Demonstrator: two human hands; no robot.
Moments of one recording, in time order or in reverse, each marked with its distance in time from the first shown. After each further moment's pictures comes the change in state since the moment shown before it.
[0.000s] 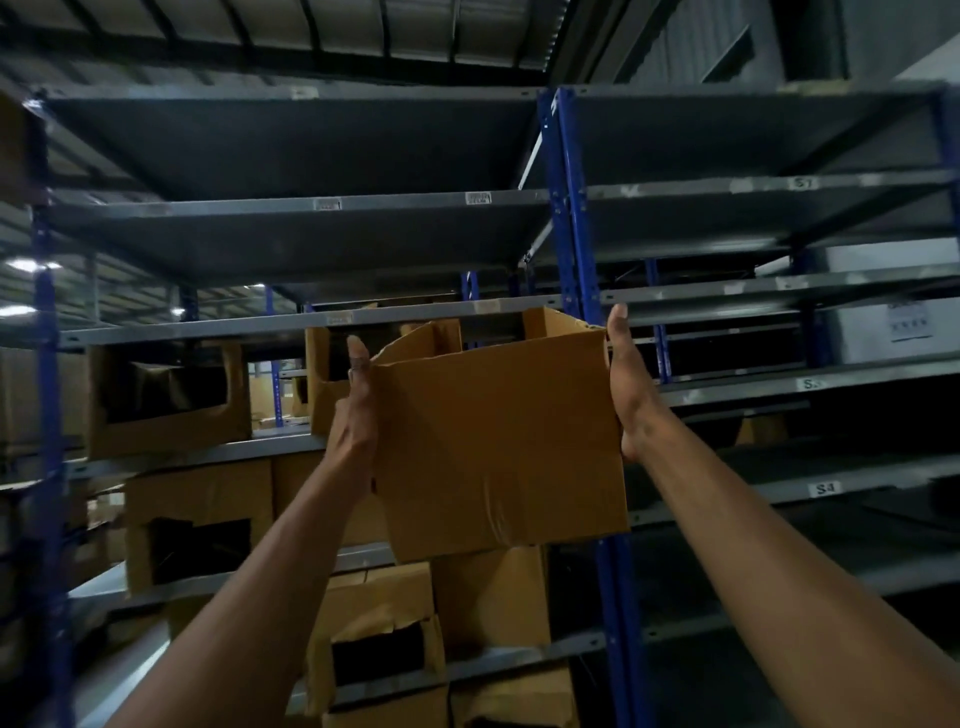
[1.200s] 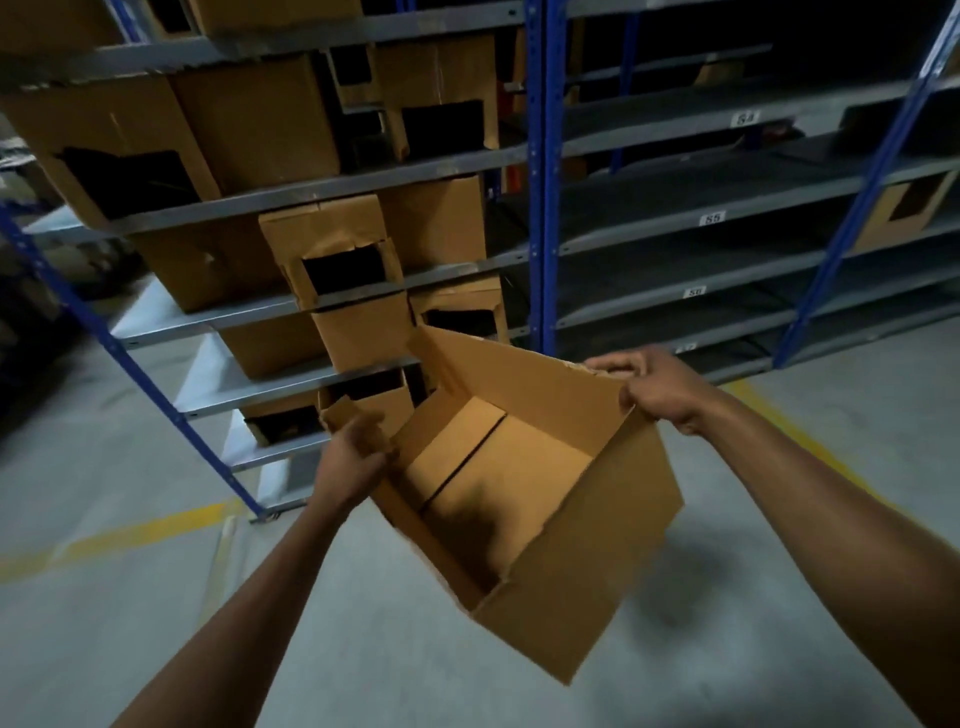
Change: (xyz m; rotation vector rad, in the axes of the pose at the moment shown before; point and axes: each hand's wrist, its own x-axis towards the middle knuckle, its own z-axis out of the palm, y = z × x) left_hand -0.391 -0.251 -0.163 0.679 -0.383 -0.438; right_hand -0.393 0.186 -0.139 -0.657 -0.280 0.552
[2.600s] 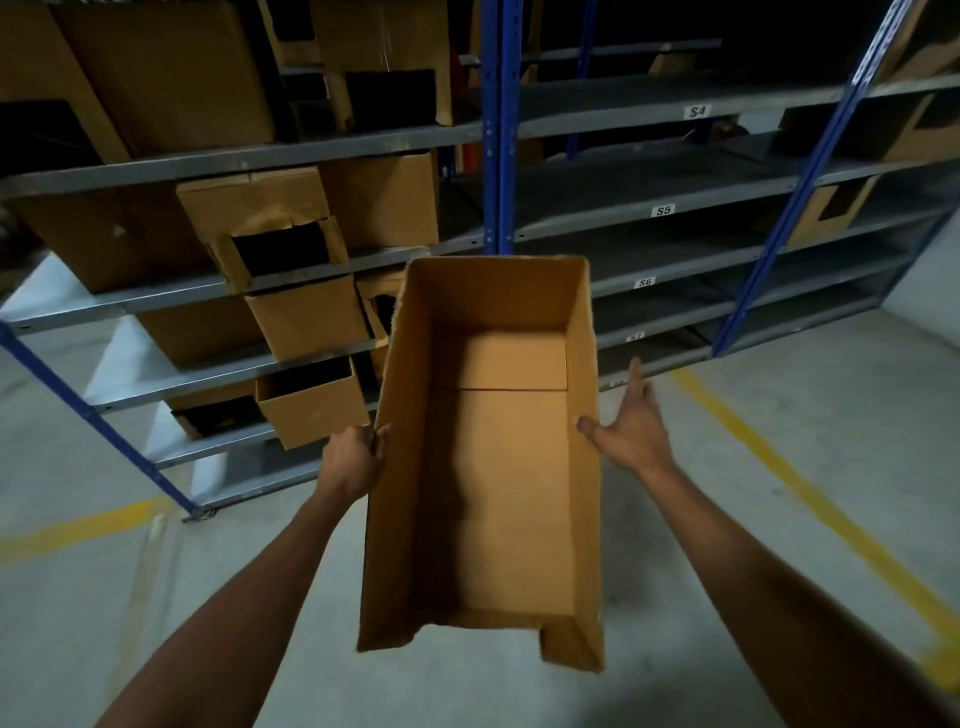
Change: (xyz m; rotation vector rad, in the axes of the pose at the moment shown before) left_hand 0.065 -0.016 0.089 0.235 -0.104 0.006; right_hand 0.028 0.105 0.021 -0.316 0.414 0.269
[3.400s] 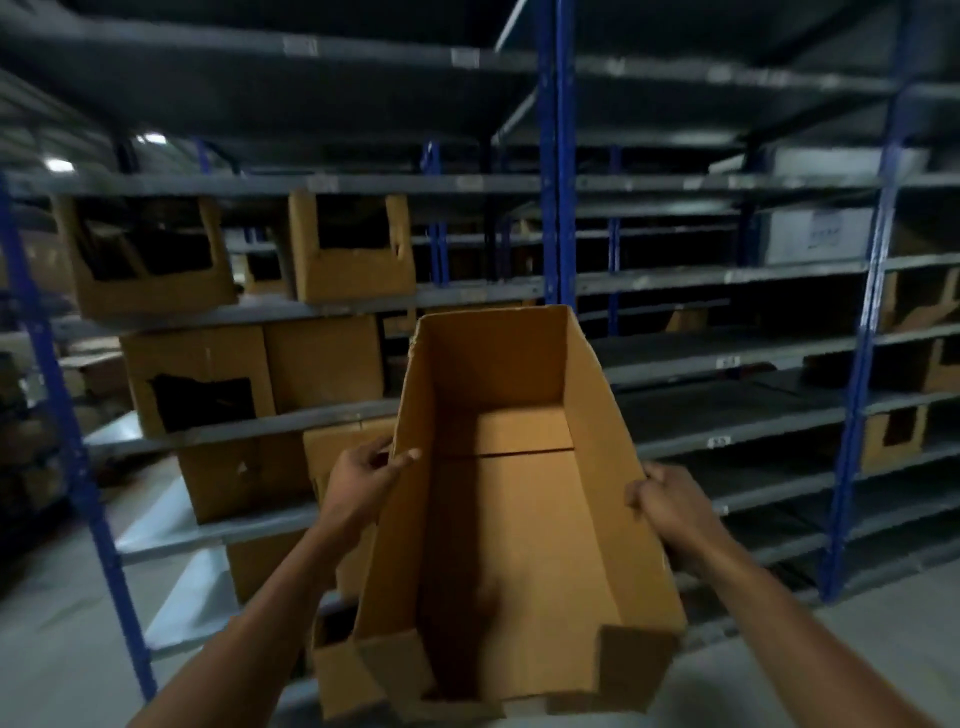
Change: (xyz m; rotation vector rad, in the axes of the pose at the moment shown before) left_hand 0.036 0.120 -0.279 -0.636 0.165 0.349; right_hand -0.043 -0.235 -0.116 0.469 -0.048 -0.320
